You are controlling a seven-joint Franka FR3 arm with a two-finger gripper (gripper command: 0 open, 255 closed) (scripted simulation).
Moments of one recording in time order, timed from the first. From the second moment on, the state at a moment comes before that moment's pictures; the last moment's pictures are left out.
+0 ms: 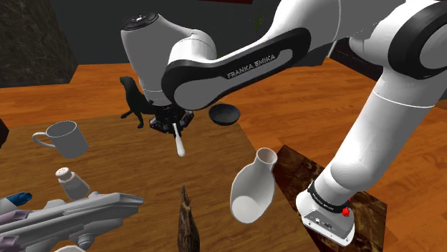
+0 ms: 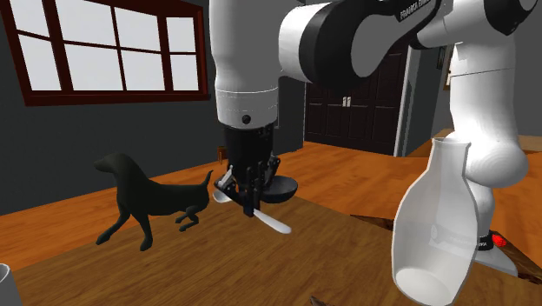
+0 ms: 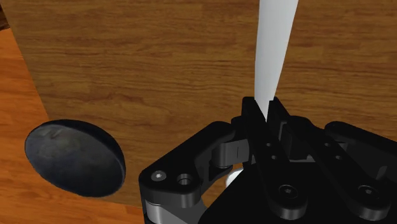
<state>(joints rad) -0.15 0.14 0.80 -1.91 -0.31 1.91 1.27</state>
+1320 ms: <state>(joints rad) -0.34 -0.21 0.56 -2.19 -0.11 2.02 0.75</state>
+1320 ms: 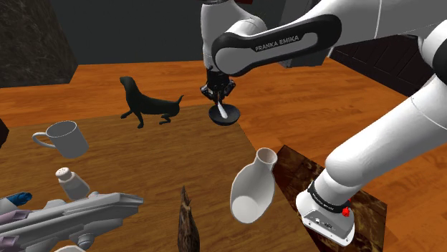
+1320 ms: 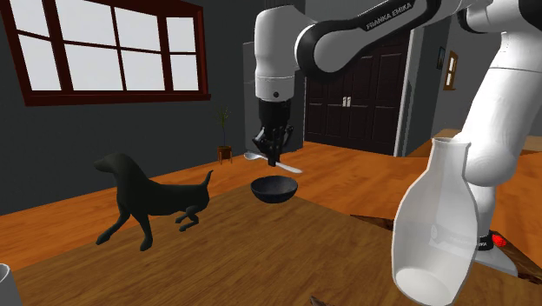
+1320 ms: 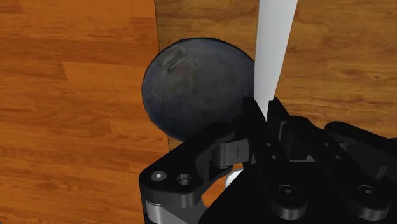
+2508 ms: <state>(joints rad) -0.40 -0.15 0.50 -2.33 -0.16 2.22 0.69</state>
